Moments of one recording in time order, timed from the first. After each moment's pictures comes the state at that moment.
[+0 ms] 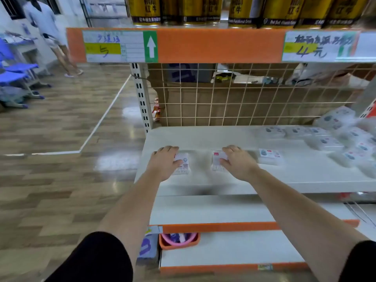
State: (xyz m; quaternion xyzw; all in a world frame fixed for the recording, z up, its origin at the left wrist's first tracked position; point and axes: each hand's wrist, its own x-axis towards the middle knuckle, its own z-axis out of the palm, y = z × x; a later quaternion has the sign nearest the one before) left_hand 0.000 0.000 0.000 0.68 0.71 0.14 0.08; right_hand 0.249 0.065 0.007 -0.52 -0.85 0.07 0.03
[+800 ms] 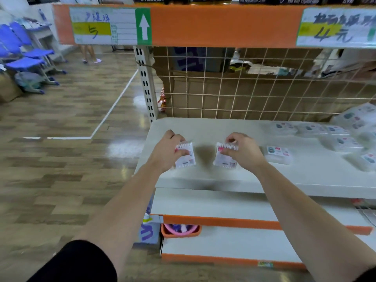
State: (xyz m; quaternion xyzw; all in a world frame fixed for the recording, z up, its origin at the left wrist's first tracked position) left_hand 0.011 -0.007 0.014 0.66 0.69 0.26 0.12; right_hand 0.252 0.066 0.023 -0.50 -0.80 0.23 0.25
